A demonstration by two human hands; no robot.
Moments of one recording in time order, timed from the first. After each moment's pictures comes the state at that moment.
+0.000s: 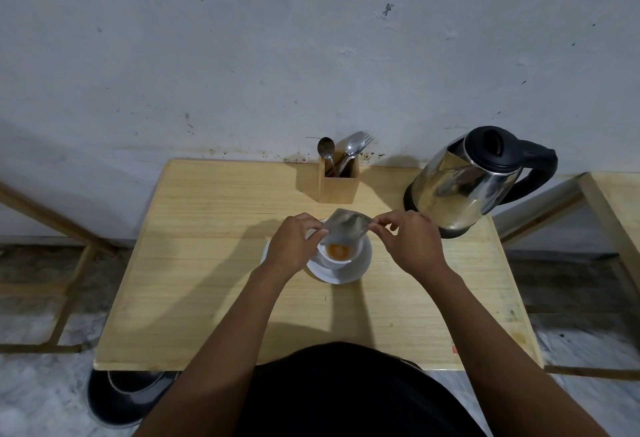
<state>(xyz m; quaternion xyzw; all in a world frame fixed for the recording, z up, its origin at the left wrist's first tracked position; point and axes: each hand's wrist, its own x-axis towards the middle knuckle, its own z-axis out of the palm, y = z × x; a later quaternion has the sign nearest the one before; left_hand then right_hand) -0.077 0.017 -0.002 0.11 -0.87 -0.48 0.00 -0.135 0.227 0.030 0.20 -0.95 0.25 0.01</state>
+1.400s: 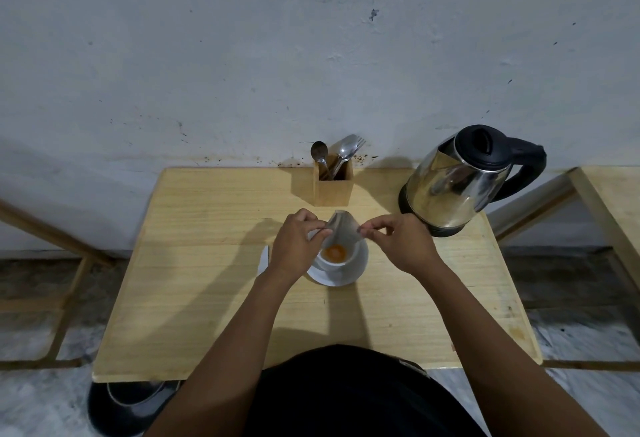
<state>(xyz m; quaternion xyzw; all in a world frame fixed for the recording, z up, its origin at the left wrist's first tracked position) -0.080 0.029 0.007 0.11 -0.89 -0.44 0.04 -0.132 0.225 0.043 0.11 -0.93 0.35 -0.10</state>
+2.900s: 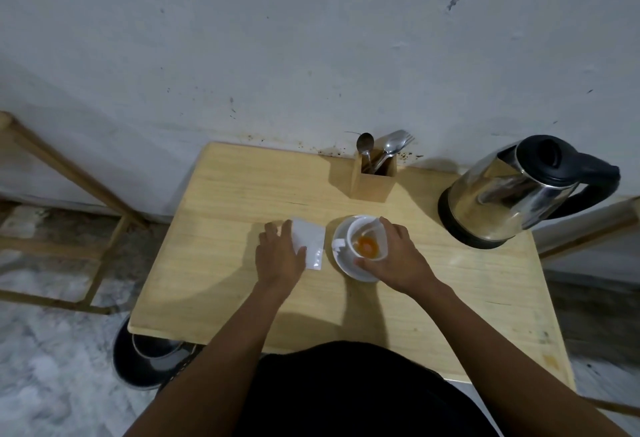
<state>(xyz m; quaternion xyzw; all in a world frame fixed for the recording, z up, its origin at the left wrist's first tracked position) -0.022 -0.023 -0.049 0.31 -0.93 -0.21 -0.05 -0.114 0.187 -0.018 0.17 -0.91 0.30 -0.24</state>
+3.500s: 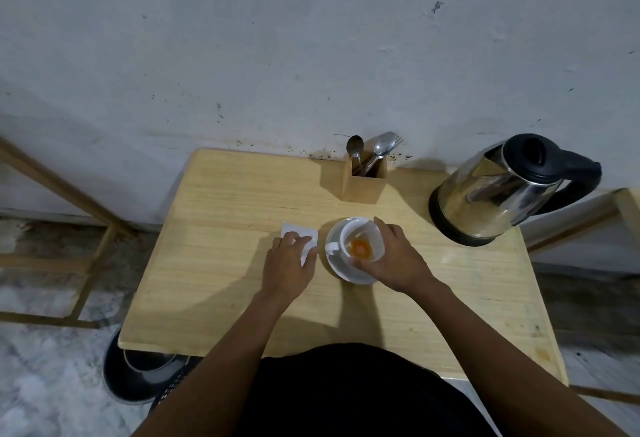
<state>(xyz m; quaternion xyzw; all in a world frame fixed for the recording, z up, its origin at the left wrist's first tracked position) -0.024 -0.011 -0.061 0.19 -0.94 -0.29 0.00 -0.116 0.190 -0.011 0.17 -0.92 0.27 -0.22</state>
